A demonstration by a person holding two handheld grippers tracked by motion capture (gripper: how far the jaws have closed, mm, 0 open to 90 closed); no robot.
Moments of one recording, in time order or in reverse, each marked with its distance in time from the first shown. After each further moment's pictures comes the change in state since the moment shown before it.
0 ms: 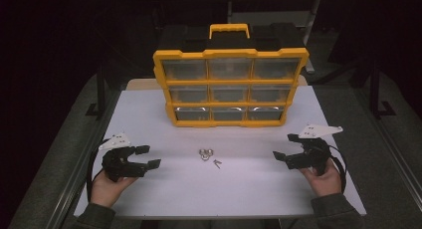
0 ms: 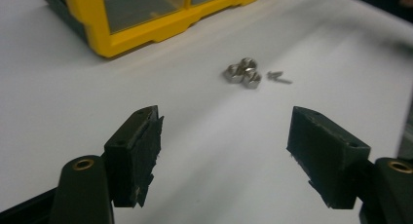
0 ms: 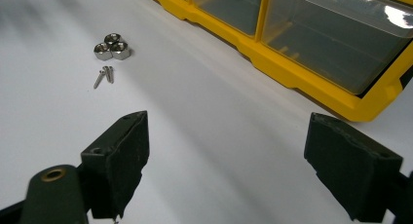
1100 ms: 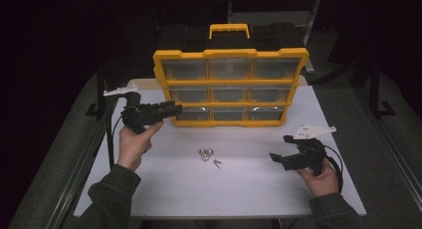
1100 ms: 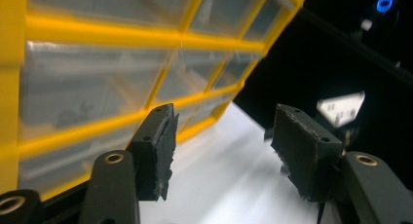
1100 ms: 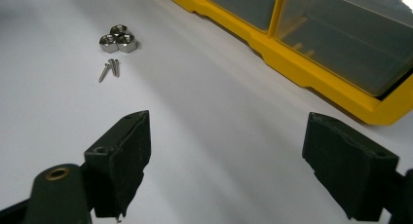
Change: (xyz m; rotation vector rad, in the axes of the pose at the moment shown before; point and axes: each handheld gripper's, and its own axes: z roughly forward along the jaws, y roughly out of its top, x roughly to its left) left arm 0.004 0.125 0.029 -0.288 -0.201 -0.231; right arm 0.005 0.002 0.009 0.028 0.019 -0.017
